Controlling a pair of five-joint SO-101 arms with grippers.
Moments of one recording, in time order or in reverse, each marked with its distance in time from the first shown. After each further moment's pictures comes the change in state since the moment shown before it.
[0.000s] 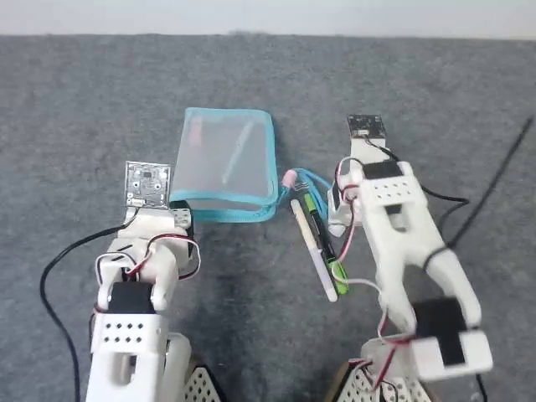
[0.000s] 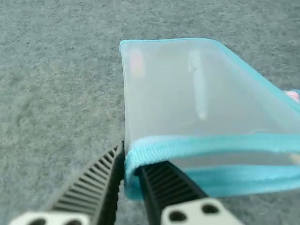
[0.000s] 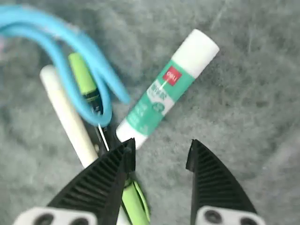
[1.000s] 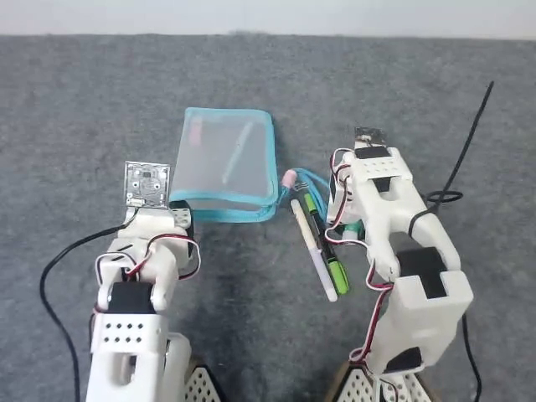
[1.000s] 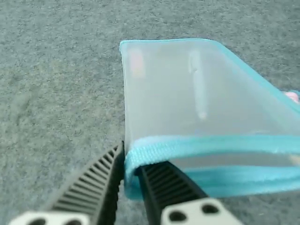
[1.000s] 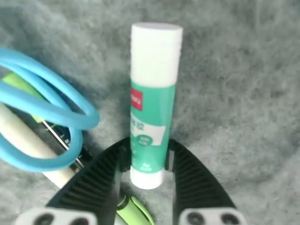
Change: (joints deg) left arm 0.0 0.0 0.0 0.0 0.4; right arm 1.2 20.0 -12.7 5.9 -7.6
